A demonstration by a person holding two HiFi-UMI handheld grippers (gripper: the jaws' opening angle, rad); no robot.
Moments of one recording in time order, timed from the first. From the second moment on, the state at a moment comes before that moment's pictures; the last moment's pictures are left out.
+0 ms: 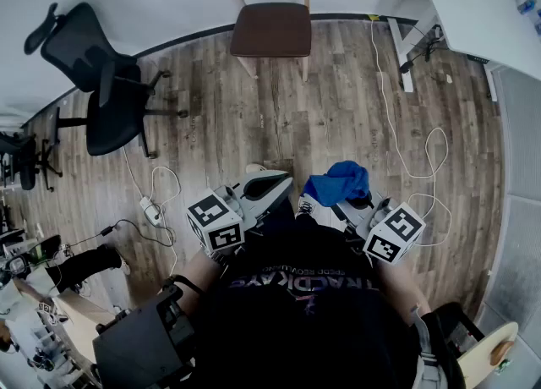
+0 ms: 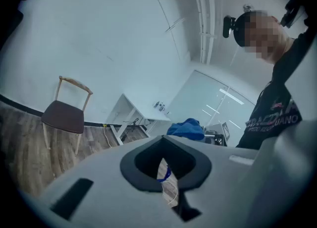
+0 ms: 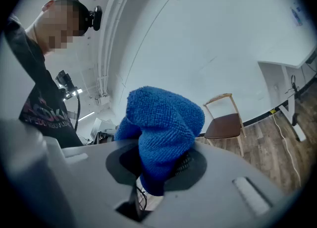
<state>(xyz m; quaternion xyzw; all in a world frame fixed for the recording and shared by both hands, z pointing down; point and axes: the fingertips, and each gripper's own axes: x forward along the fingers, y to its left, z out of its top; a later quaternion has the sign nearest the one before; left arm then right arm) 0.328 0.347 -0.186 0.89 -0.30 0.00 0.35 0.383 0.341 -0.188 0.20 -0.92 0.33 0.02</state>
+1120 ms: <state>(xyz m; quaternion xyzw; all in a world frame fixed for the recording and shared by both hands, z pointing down) 0.312 0.351 -0.199 0.88 -0.36 0.00 0.32 0.376 0.341 -0.204 0.15 -0.93 0.32 -0.02</state>
